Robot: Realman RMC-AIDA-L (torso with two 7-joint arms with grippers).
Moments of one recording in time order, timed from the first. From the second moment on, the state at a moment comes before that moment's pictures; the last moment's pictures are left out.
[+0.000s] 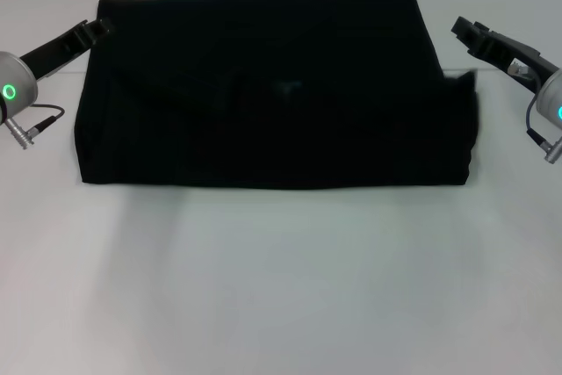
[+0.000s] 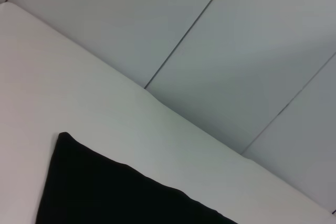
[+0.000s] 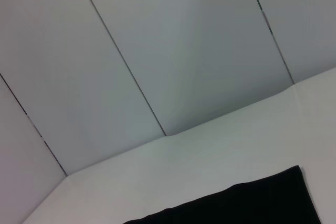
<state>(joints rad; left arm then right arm) -0.81 -2.06 0.13 0.44 2.01 0.80 -1.80 0.83 2.09 -0.17 -0.26 -1.72 -0.79 1.27</state>
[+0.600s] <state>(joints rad) -0.65 -1.97 0.25 0.44 1.99 1.10 -1.91 0.71 2.03 -0.44 -0.27 -1.73 -1.10 1.37</state>
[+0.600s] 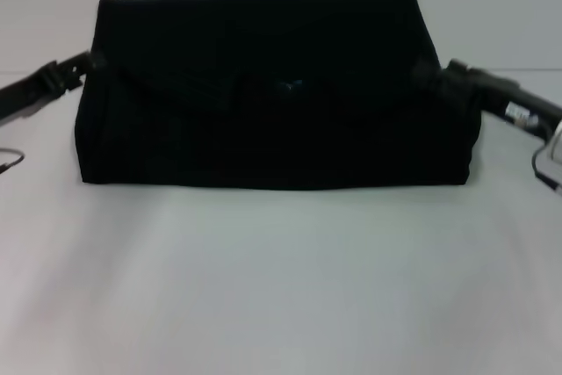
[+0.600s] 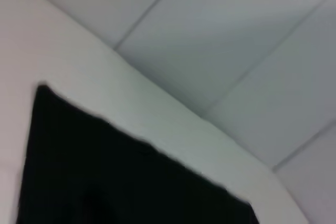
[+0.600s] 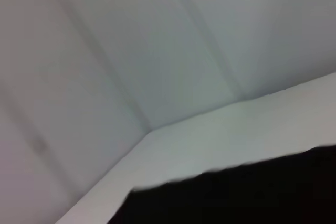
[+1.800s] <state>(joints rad) -0.63 -1.98 0.55 0.44 2.06 0.86 -1.99 0.56 2.03 -0.93 -0.34 -1.73 -1.38 1.29</state>
